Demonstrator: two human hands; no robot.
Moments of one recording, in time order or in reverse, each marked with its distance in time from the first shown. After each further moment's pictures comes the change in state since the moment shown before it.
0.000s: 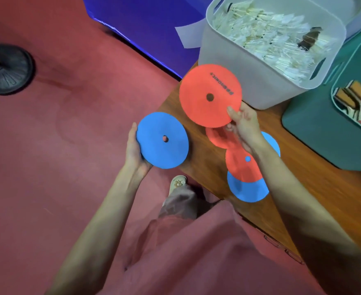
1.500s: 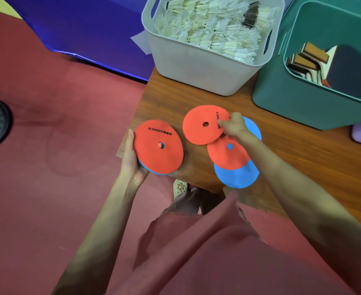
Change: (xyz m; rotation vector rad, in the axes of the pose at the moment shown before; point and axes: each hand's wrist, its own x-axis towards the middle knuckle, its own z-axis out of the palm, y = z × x) left_hand 0.014 -0.019 0.038 0.275 -0.100 -0.068; right_hand 0.014 0.044 -0.076 -0.578 0.289 0.364
